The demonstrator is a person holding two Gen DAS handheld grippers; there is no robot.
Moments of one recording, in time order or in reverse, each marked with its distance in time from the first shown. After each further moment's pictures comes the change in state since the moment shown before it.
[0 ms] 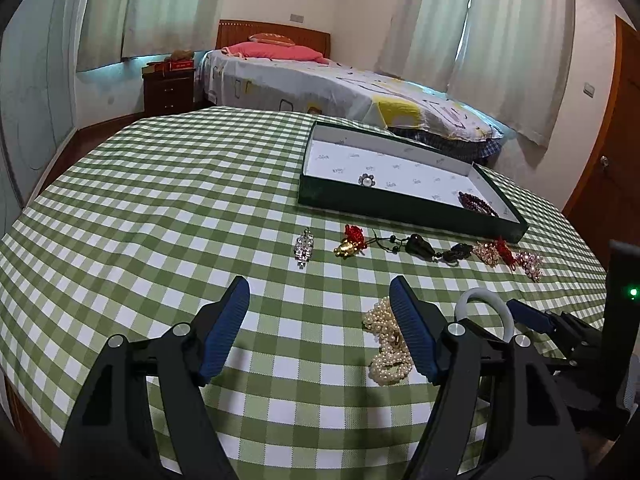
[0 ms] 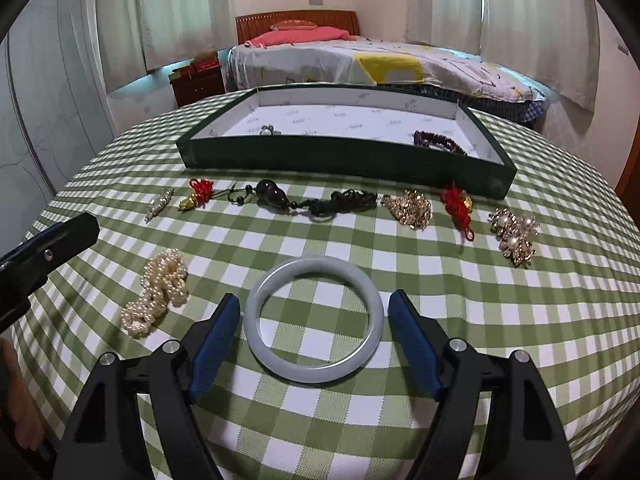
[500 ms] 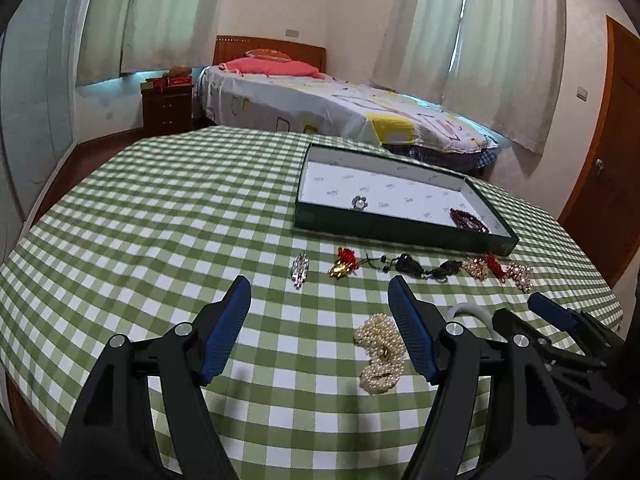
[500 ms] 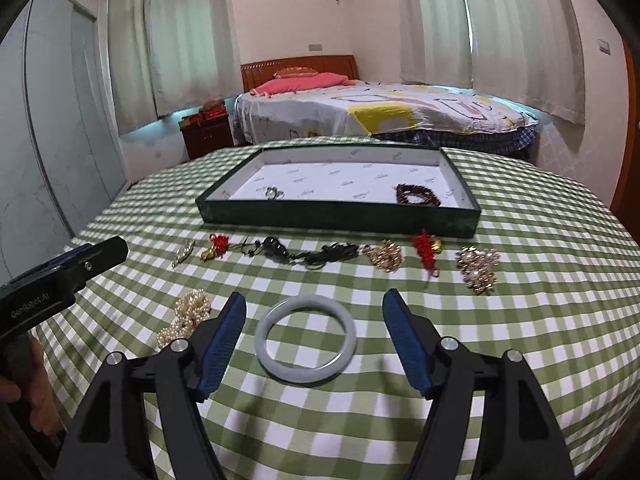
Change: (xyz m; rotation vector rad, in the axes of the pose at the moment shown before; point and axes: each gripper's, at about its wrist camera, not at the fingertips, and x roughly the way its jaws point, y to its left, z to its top) left arm -0.015 -0.003 0.009 0.015 -0.049 0.000; right arm -0.042 -0.013 0.001 0.024 -0.175 0.037
